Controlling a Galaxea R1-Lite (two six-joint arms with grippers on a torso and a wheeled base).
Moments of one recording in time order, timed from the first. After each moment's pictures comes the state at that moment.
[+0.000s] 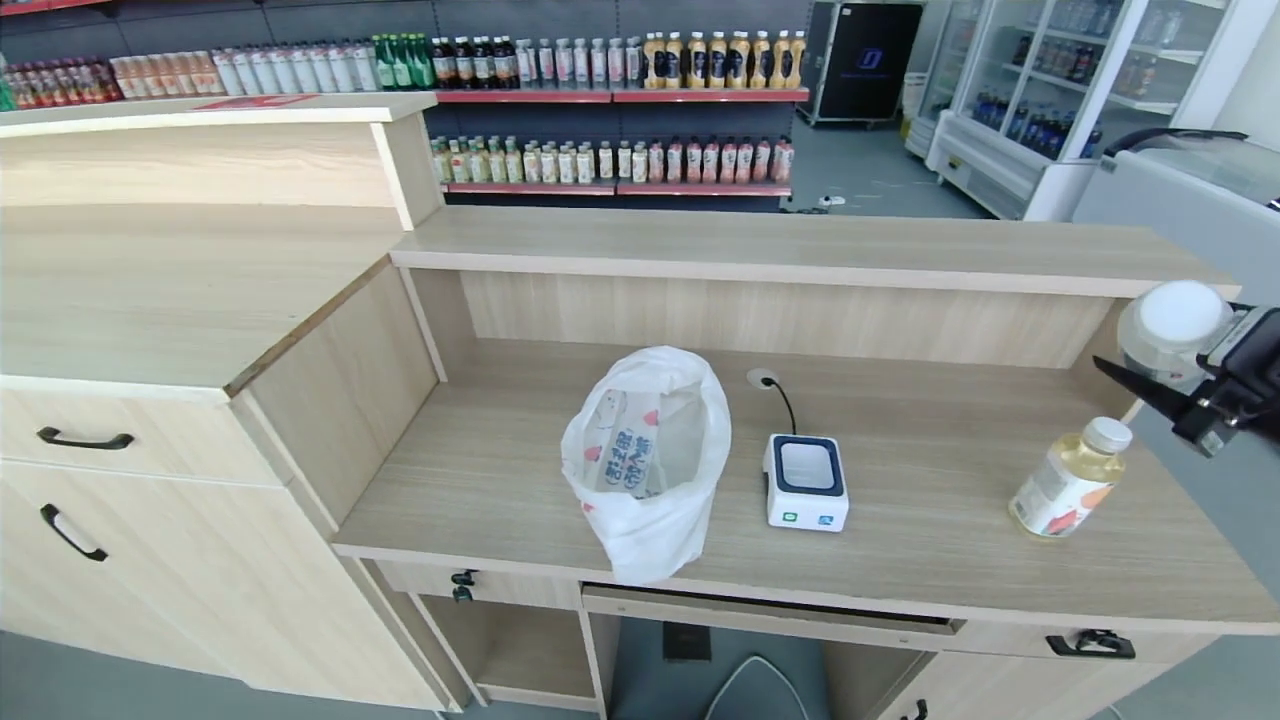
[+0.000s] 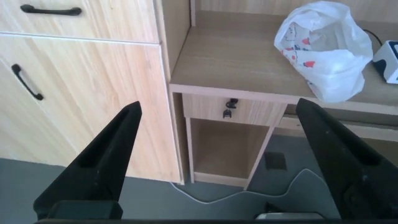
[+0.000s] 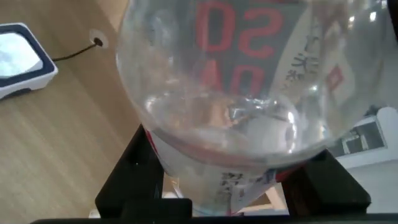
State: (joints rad) left arm 0.00 0.00 0.00 0.00 0.00 0.00; right arm -0.27 1.48 -0.55 -0.99 0.56 -1.06
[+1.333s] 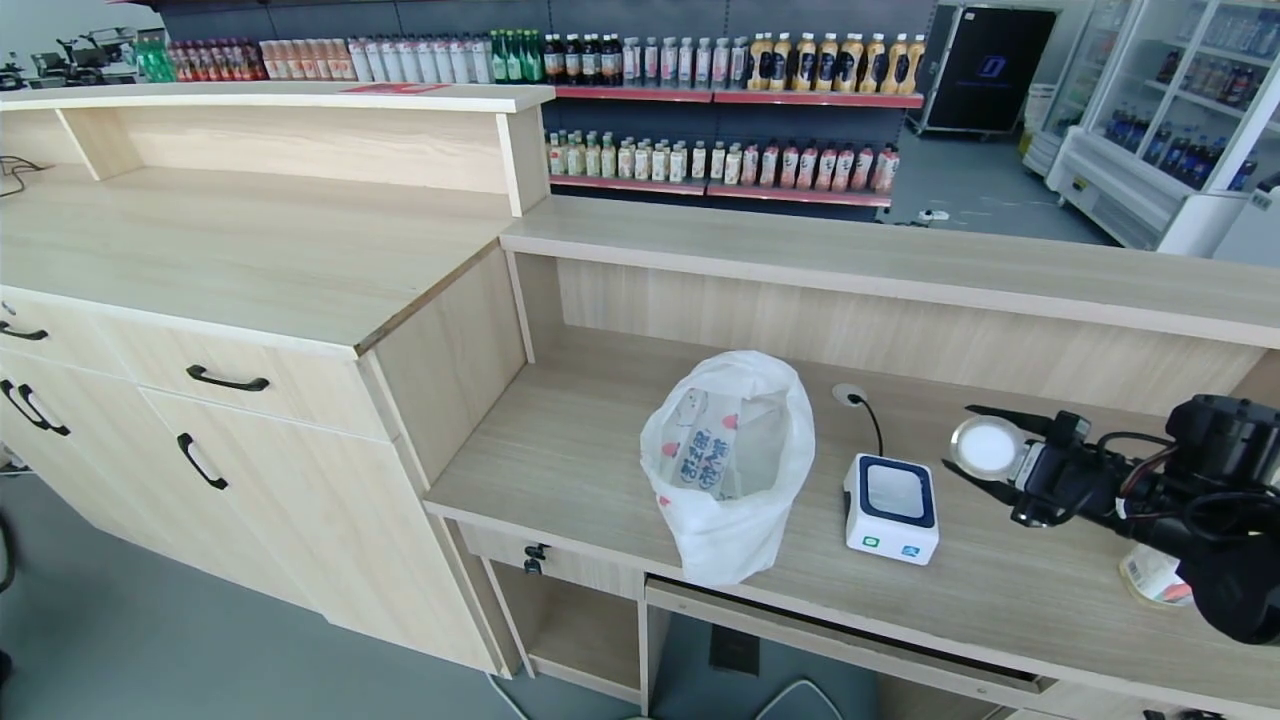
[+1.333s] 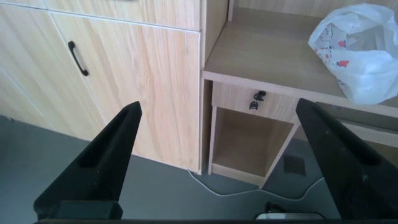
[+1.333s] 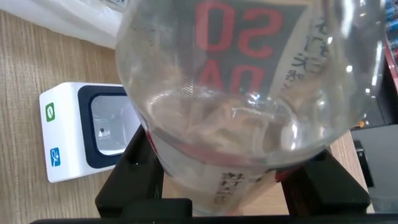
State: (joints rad) left arm 0.00 0.00 0.00 0.00 0.00 0.00; right arm -0.18 2.00 -0.52 -1.33 0.73 -1.24
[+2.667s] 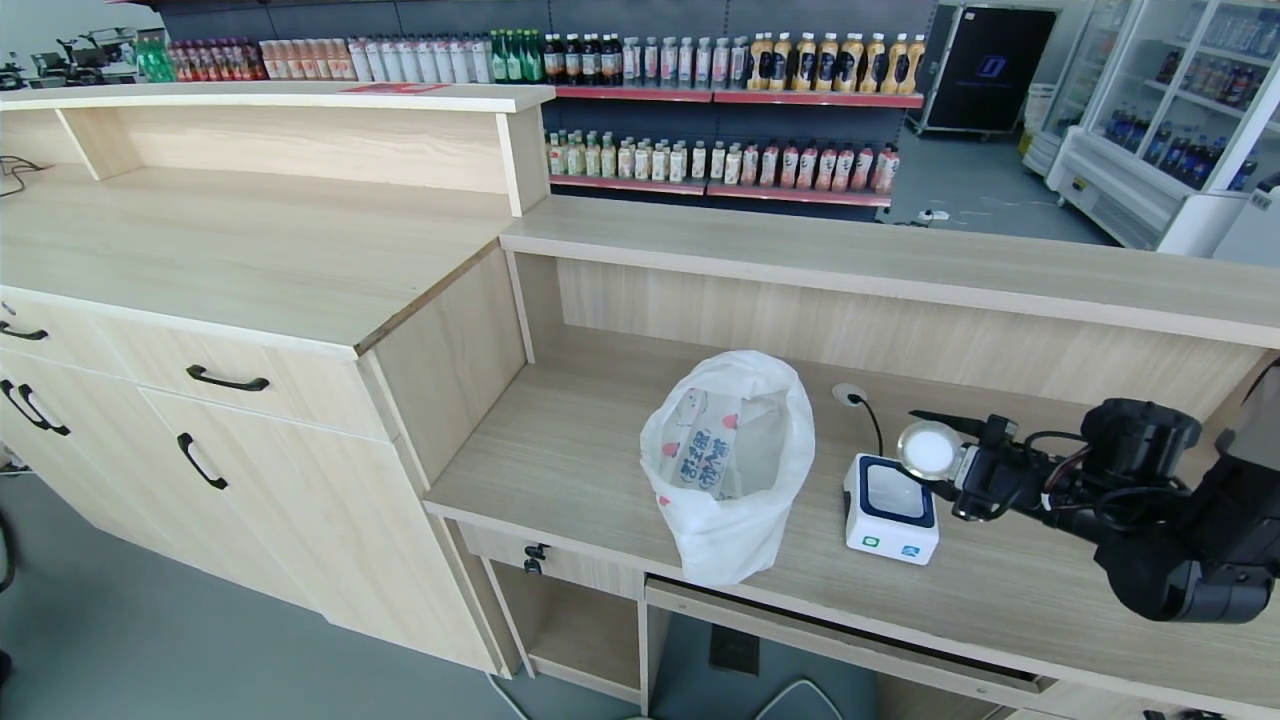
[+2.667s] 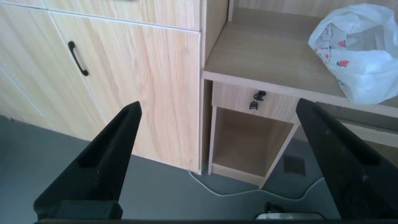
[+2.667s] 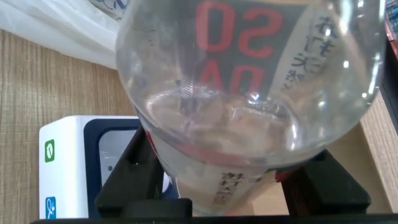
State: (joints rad) left arm 0.00 0.00 0.00 0.00 0.00 0.00; right arm -0.10 2.18 -0.66 -1.38 0.75 -1.21
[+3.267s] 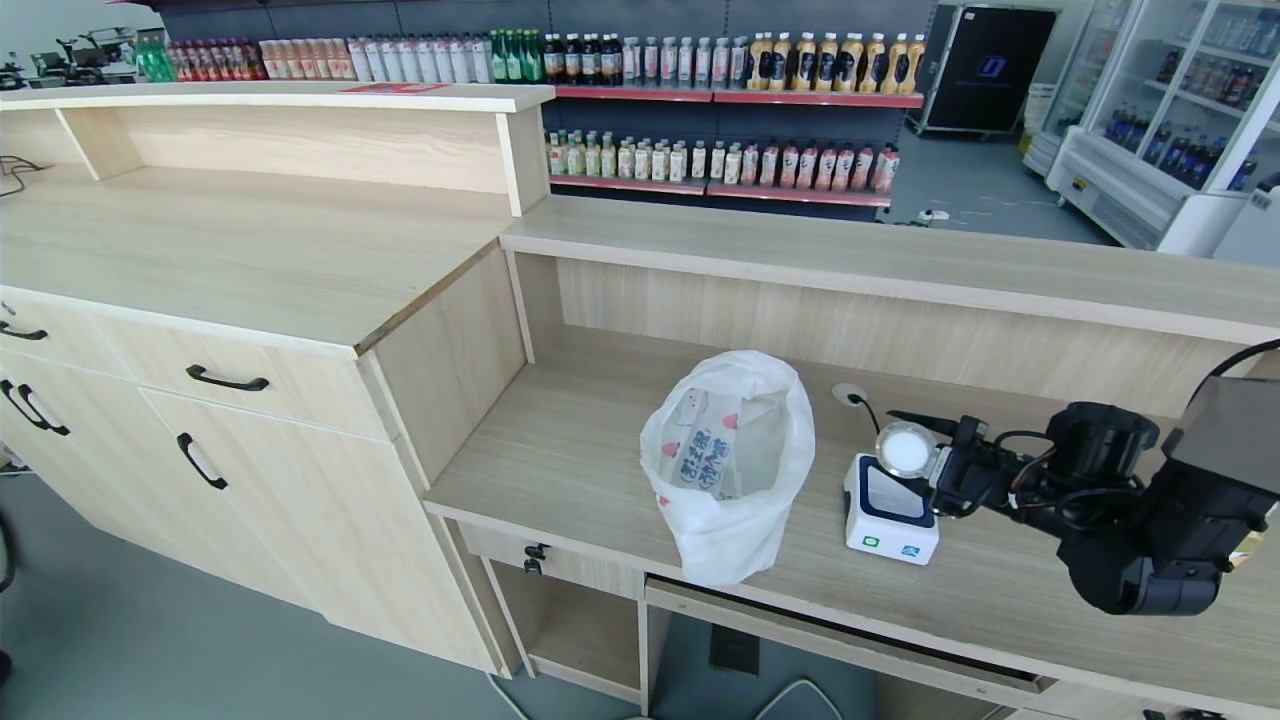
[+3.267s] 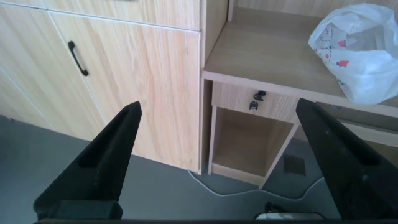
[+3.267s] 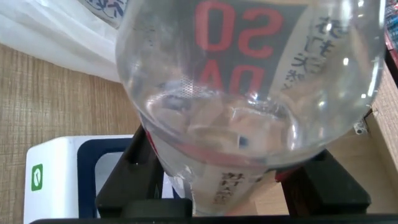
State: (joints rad) left arm 0.00 0.00 0.00 0.00 0.00 0.00; right arm -0.06 2.28 -0.74 -1.43 0.76 -1.18
